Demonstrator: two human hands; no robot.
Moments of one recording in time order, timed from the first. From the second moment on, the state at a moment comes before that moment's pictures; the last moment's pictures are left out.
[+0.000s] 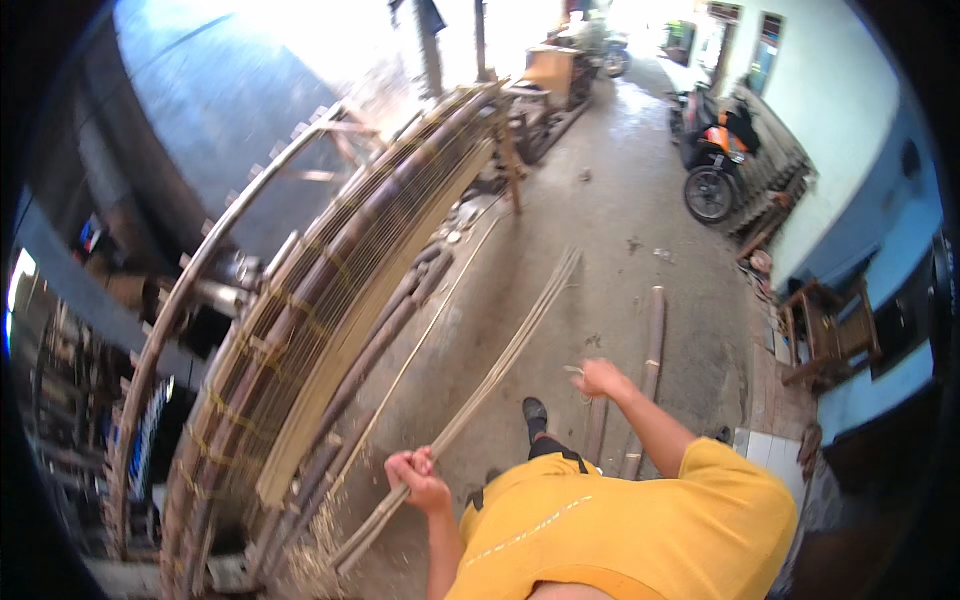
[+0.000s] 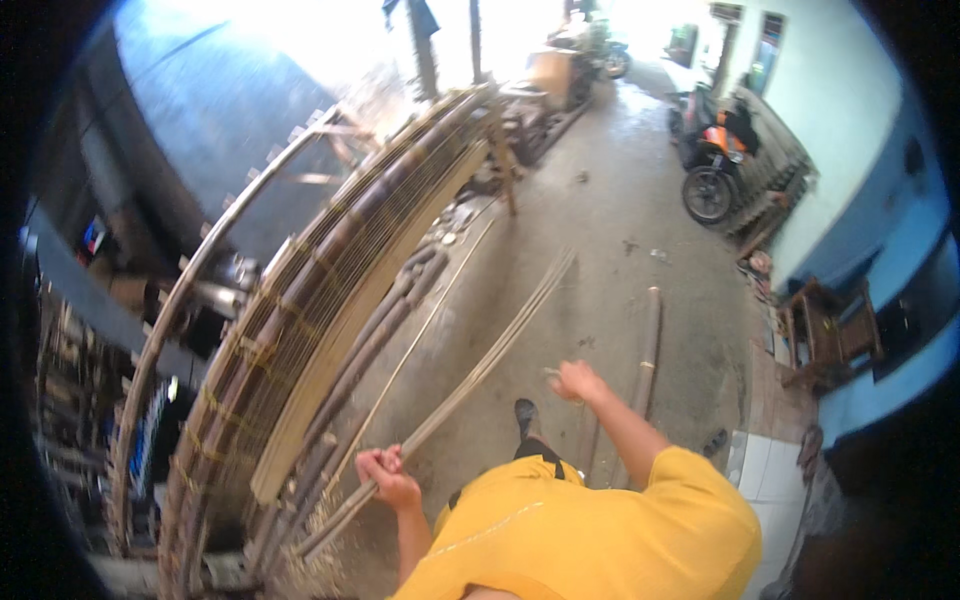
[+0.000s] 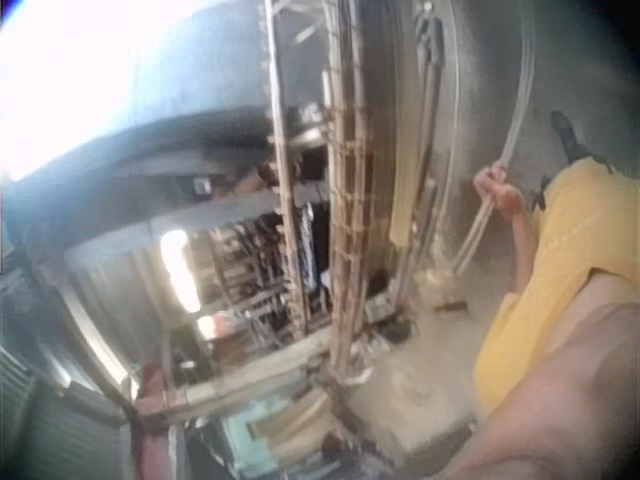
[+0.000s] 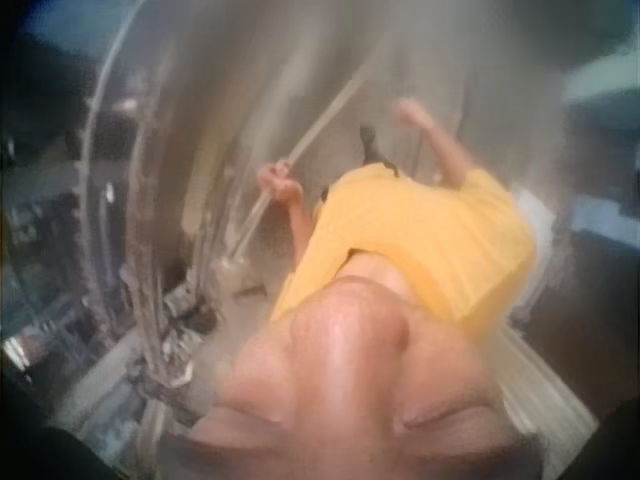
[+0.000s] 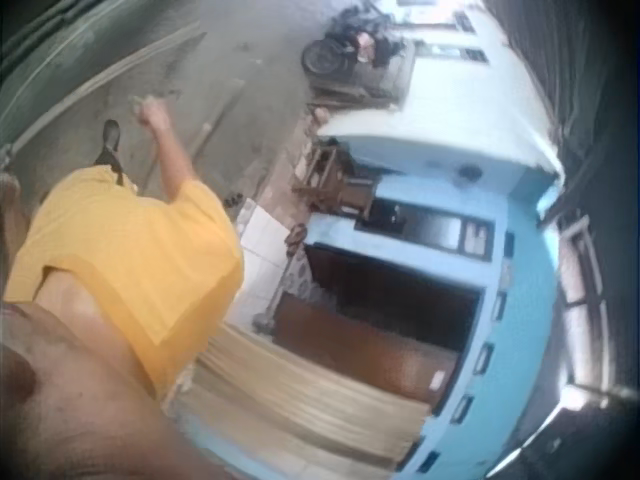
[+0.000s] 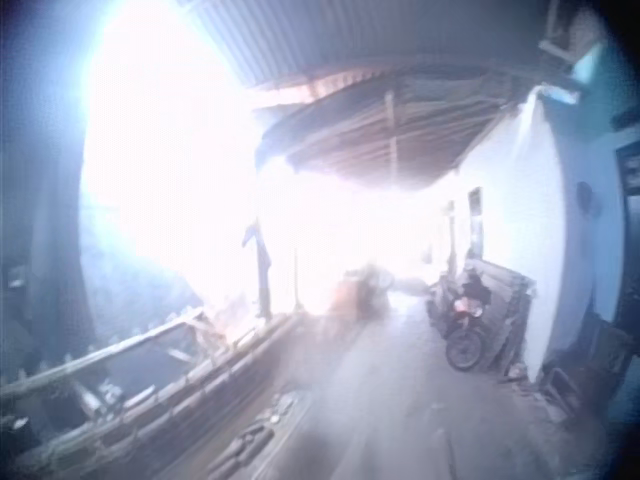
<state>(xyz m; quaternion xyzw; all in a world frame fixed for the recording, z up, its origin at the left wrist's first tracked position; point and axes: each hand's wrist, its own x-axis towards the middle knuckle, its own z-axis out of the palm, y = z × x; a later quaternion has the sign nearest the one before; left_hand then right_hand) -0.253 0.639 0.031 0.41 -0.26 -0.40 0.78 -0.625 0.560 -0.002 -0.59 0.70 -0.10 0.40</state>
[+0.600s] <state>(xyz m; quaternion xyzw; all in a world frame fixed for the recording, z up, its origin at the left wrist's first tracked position) -0.246 0.701 0.054 0.41 -0.37 -0.46 0.69 -0.381 0.581 0.002 0.09 0.35 -0.51 0.78</state>
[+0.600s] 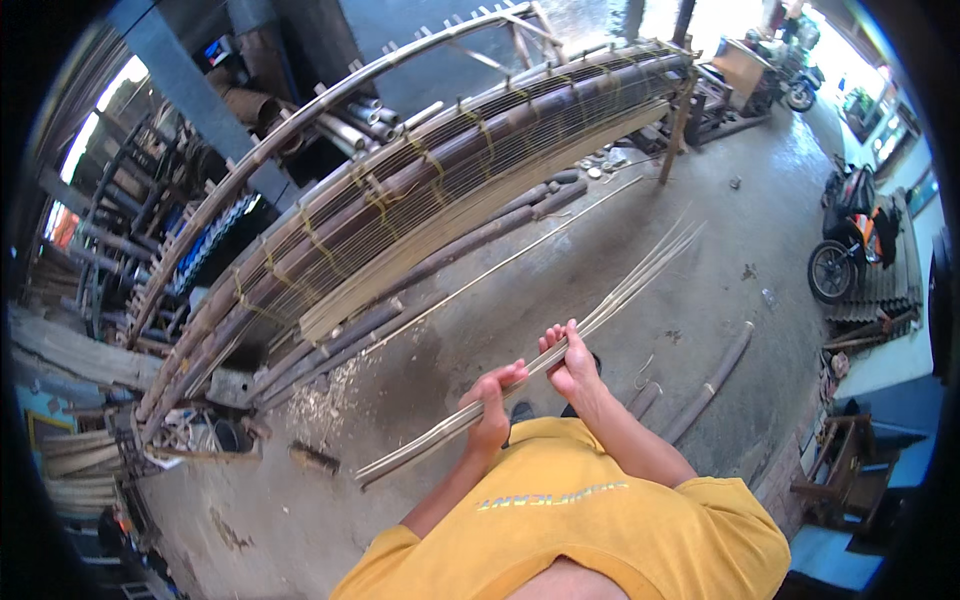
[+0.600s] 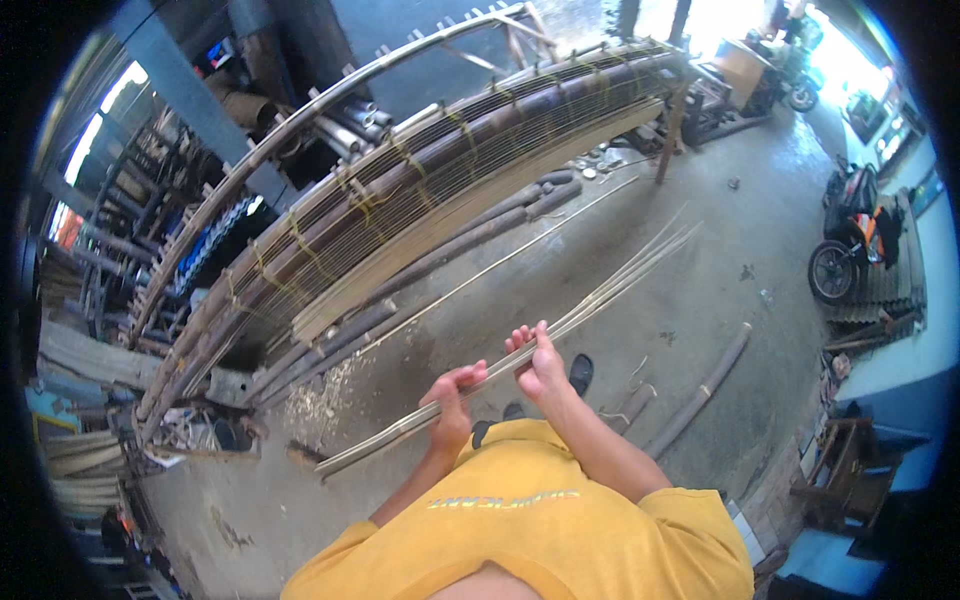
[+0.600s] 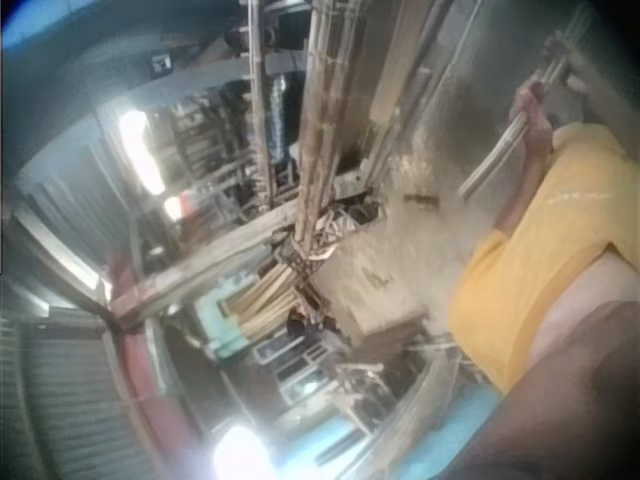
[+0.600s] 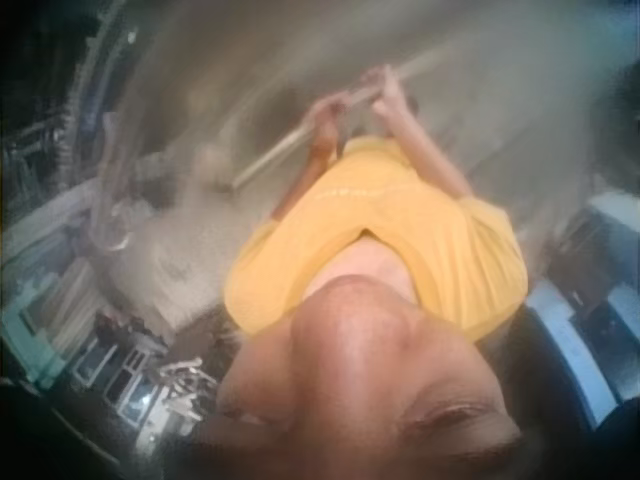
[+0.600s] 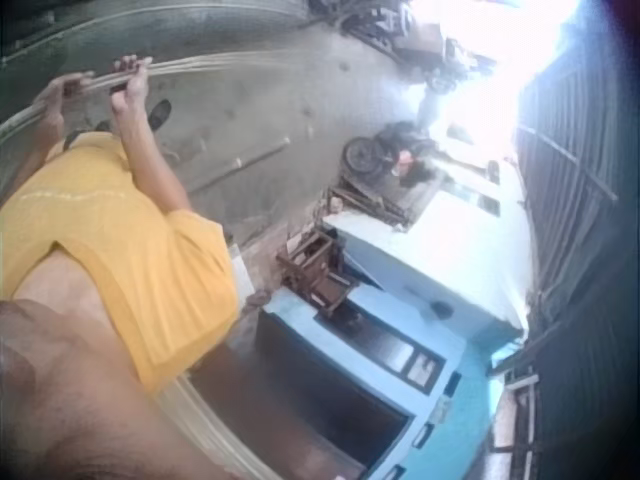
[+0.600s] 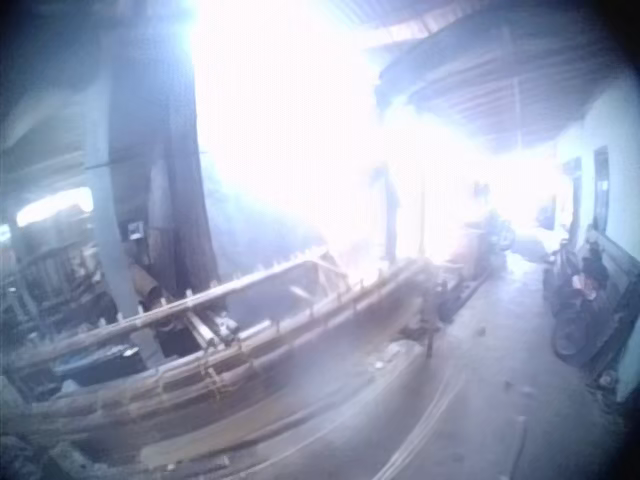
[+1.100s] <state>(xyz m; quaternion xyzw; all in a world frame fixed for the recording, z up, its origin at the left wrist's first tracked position) -0.149 0.697 0.143 0.69 -0.66 -0.25 0.18 -0.381 0.516 -0.155 0.11 0.47 -0.39 0.78</state>
